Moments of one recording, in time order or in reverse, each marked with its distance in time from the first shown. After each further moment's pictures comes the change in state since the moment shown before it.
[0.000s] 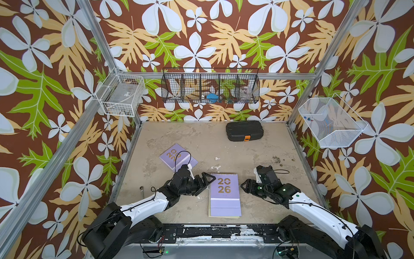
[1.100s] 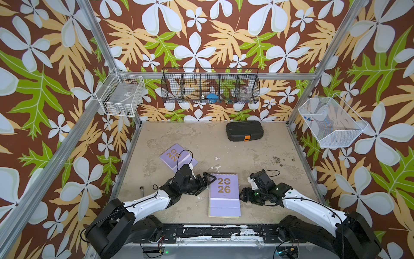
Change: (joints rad) left arm 0.000 0.049 0.029 -0.019 0.003 0.019; right arm 0.054 0.122 -0.023 -0.024 -0.133 -0.051
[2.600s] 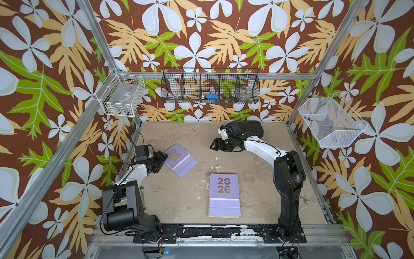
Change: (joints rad) left arm 0.872 0.280 0.386 -0.481 0.006 0.412; right arm -0.069 0.993 1.227 -0.005 -0.112 -0.257
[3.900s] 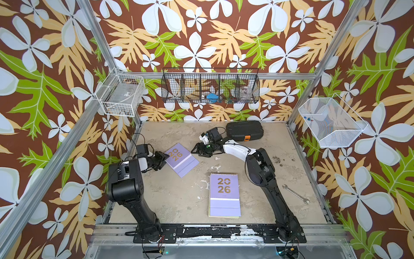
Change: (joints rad) left arm 0.045 0.320 0.107 0.141 0.184 0.023; right arm 0.100 0.411 0.318 0.140 -0.219 0.216
